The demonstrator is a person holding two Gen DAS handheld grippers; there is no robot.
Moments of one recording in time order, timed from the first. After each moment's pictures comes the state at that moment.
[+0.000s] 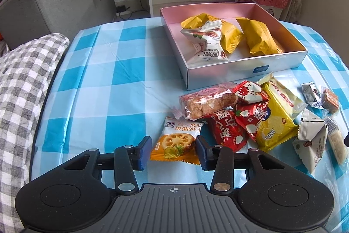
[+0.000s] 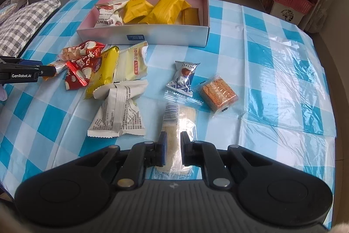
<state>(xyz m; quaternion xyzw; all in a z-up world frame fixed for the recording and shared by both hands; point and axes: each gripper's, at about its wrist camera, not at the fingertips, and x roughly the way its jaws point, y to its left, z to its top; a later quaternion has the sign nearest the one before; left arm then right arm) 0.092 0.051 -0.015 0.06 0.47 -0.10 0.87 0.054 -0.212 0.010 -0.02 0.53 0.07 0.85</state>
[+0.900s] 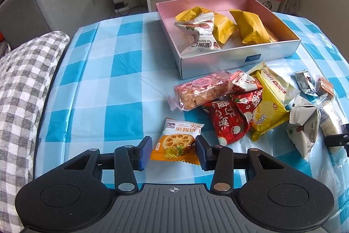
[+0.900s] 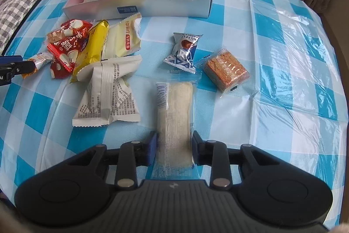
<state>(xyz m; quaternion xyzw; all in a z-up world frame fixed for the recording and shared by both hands) 0.077 0.046 -0.011 0.08 0.48 -0.10 0.87 0.065 -0.208 -0.018 -0.02 0.58 0.06 0.81</state>
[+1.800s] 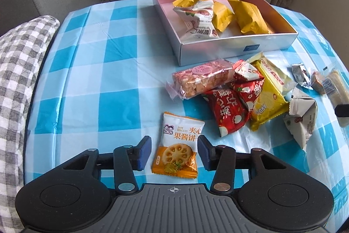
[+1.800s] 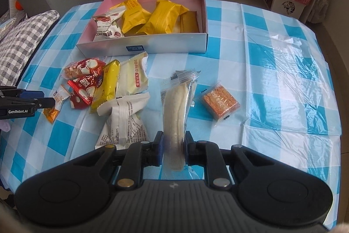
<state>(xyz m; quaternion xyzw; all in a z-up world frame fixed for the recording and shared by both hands) 0.085 0.059 -0.023 0.06 0.52 -0.13 0.84 0.070 -0.215 0.022 0.01 0.53 0.08 0.84</state>
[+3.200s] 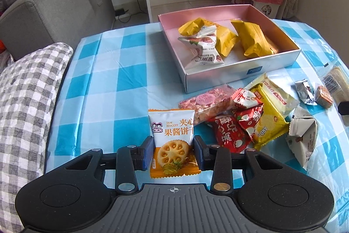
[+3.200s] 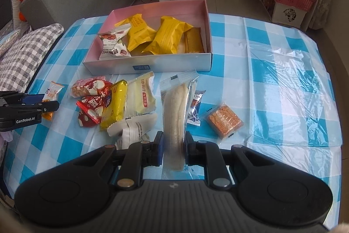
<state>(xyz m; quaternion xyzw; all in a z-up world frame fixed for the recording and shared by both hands) 0.087 0.049 0.010 0.09 0.47 -0.10 0.87 0.082 -0.216 0.040 0.03 0.51 0.08 0.86</state>
